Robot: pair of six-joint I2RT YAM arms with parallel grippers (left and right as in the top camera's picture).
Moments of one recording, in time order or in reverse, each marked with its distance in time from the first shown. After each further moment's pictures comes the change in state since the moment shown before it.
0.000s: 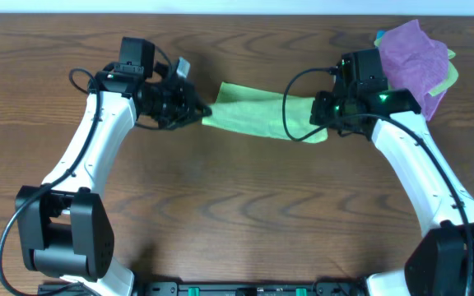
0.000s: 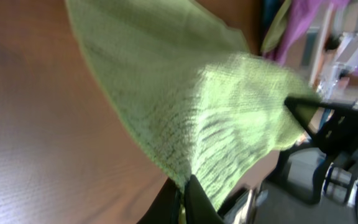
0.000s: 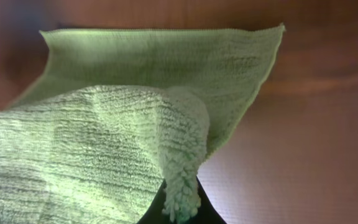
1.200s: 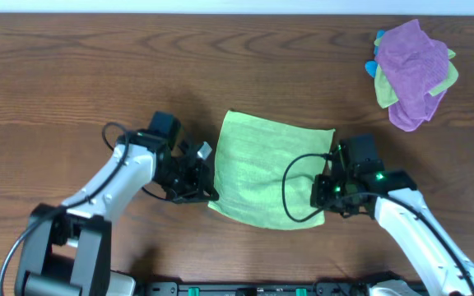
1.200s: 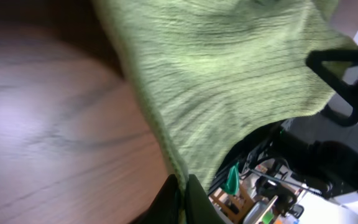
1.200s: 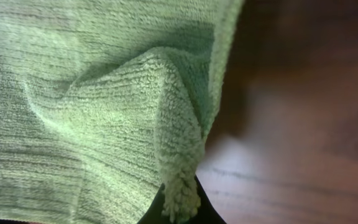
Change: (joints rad) left arm -0.158 -0.168 -0.515 0.004 0.008 0.153; right arm 0.043 -0.354 -0.623 0.026 -0.138 0.057
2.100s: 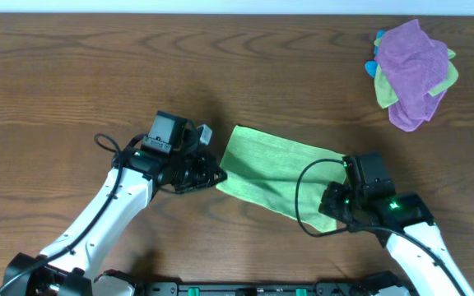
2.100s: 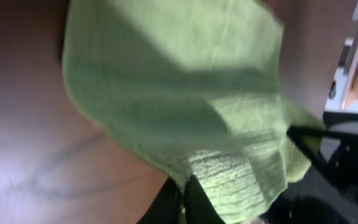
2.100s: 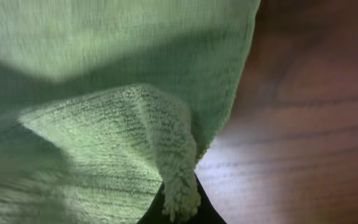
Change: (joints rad) left arm -0.066 -0.190 -0.043 0.299 -0.140 -0.328; right arm 0.051 -0.238 -0.013 -0.109 0.223 0.240
